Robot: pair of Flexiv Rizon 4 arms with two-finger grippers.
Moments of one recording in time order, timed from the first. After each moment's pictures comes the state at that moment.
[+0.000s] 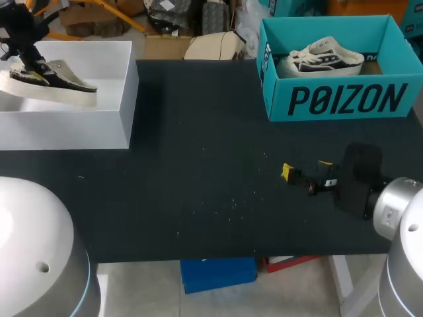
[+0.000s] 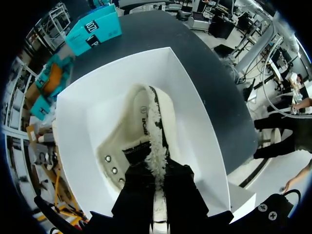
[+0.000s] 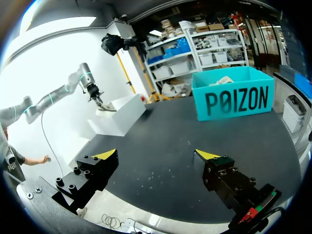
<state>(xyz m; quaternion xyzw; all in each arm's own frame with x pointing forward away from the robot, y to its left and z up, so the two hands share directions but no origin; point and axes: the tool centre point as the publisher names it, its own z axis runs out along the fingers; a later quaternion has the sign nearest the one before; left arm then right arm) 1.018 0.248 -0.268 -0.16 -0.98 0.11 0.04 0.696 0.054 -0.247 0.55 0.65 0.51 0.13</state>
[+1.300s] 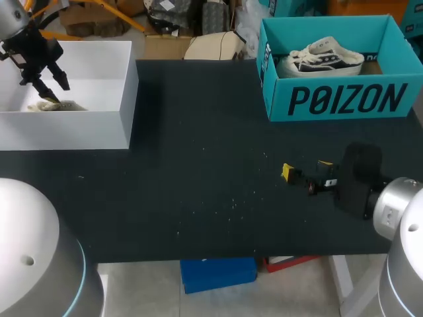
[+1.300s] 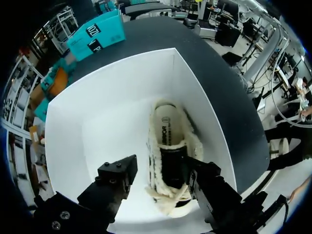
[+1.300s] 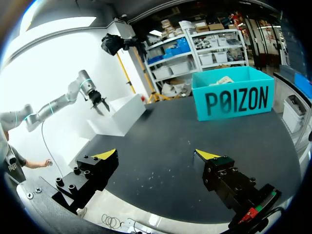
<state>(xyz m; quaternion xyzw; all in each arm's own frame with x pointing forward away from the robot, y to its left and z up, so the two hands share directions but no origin) 1.003 0.209 -0.313 -0.14 -0.98 0.16 0.01 0.696 0.054 -0.247 0.55 0.65 0.51 0.13</state>
